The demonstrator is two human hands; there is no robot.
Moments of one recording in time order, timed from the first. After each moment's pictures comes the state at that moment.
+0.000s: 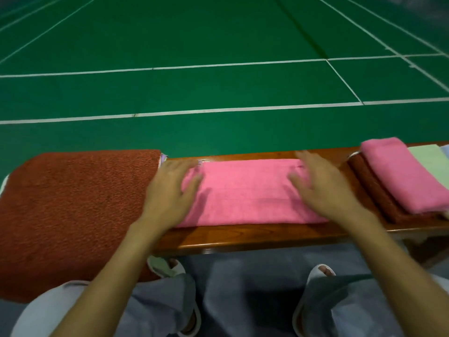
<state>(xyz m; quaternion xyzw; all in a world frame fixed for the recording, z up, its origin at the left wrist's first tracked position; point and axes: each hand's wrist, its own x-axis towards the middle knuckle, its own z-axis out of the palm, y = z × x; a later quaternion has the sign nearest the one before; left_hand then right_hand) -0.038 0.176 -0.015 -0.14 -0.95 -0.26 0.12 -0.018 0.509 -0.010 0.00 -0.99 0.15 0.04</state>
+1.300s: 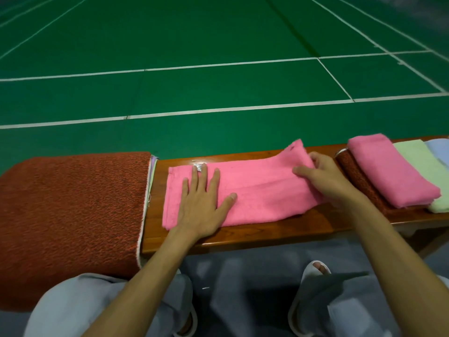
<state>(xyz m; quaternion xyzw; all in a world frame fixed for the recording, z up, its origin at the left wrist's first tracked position) -0.038 0.246 -0.079 -0.14 -0.98 -0.13 -0.03 -0.038 0.540 -0.019 -0.15 -0.82 0.55 -0.01</state>
